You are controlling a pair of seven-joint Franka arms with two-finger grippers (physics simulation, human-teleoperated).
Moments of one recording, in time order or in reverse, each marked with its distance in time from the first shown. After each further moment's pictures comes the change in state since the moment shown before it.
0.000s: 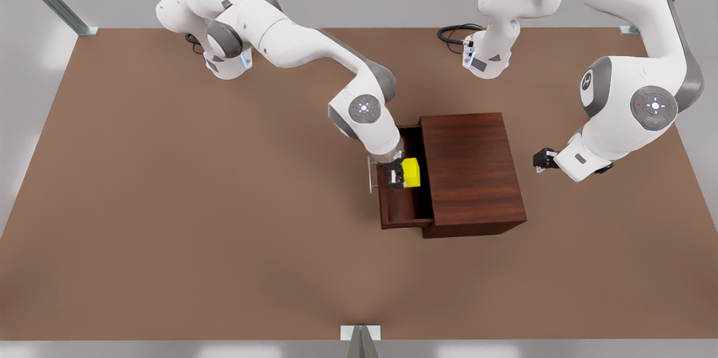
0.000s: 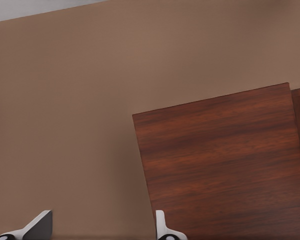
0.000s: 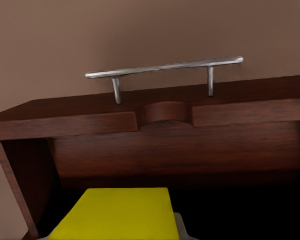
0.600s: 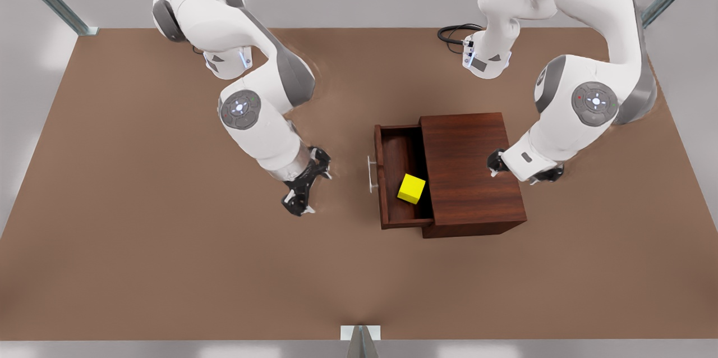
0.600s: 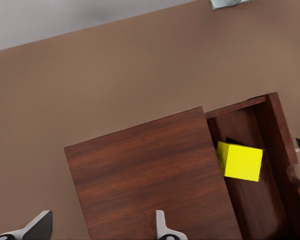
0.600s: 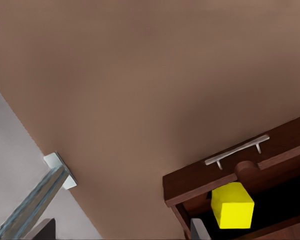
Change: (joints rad) left arm -0.190 0.138 -0.074 0.225 -0.018 -0.002 -0.125; right arm -0.402 -0.323 -0.005 -0.073 -0.004 -0.357 0.053
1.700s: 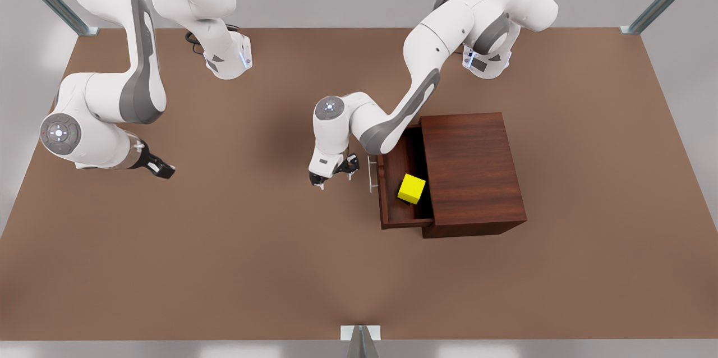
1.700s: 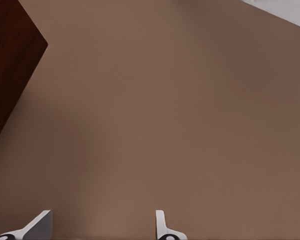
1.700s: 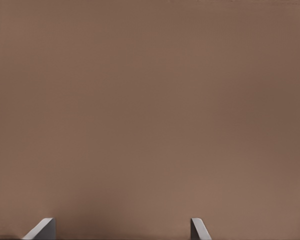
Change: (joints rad) left arm -0.632 0.569 0.113 0.240 0.190 0.437 -1.297; right arm -0.373 -0.436 -0.025 -0.762 -0.220 -0.141 -1.821
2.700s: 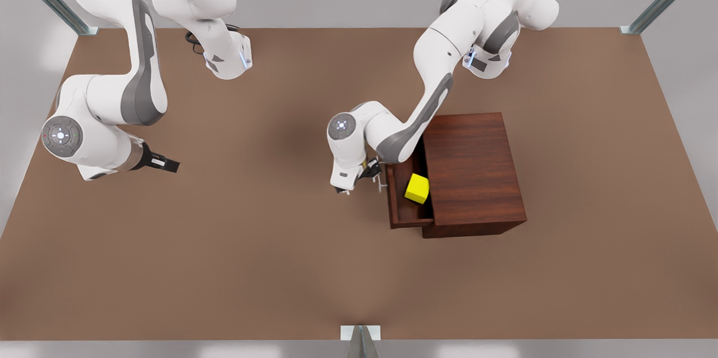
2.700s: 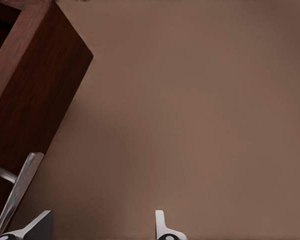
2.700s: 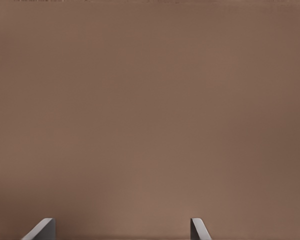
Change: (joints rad) left arm 0.065 -0.044 0.005 -0.071 -0.002 -0.138 0.043; right arm 0.003 0.010 0.002 0.016 -0.002 -0.008 -0.288
